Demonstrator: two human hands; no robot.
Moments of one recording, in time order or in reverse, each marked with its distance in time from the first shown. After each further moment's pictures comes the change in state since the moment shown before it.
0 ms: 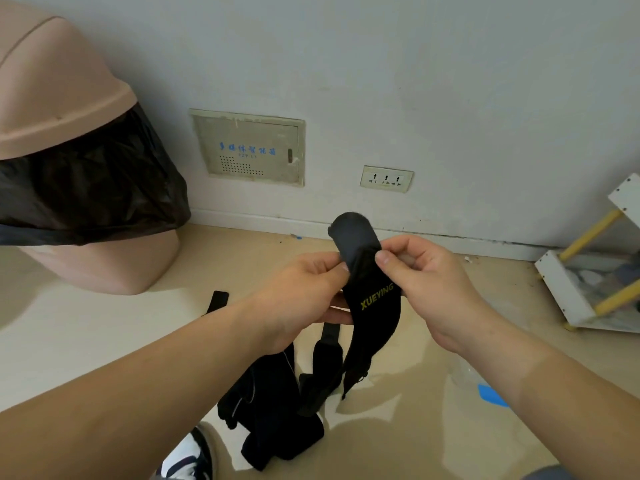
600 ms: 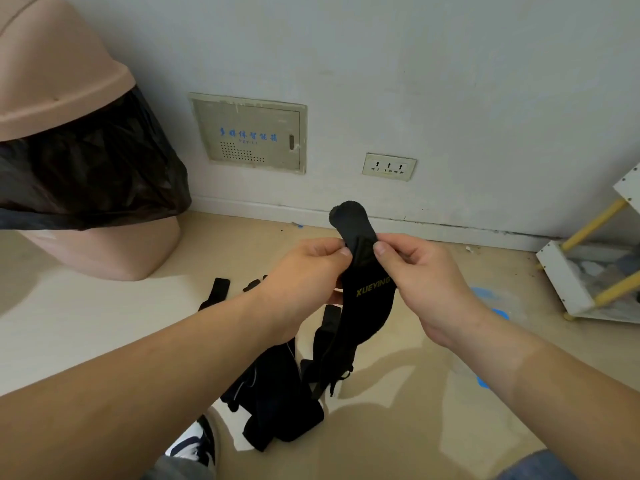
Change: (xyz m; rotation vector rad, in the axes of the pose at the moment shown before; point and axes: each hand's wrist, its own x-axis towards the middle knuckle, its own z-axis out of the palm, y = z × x) left_hand -0.003 -0.002 0.007 0.057 0.135 0.017; right_hand -0.006 0.009 0.008 -0.092 -0.037 -0.028
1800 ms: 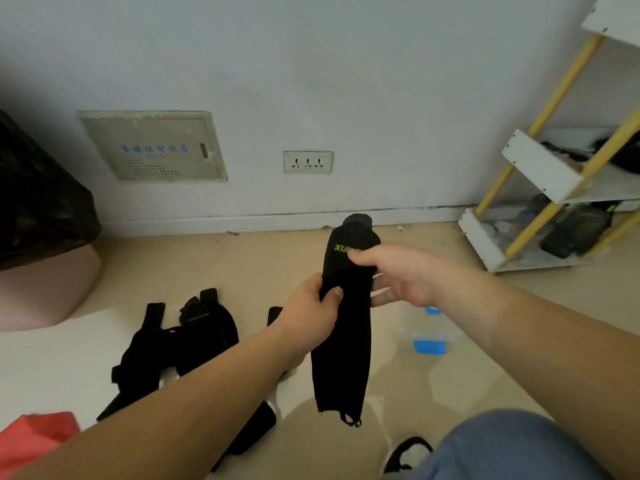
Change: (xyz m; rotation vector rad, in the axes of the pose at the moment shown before) left_hand 0.043 -0.065 0.125 0.261 -0.022 -0.070; right_hand 0.011 0.031 -0.122 -0.012 -0.037 0.585
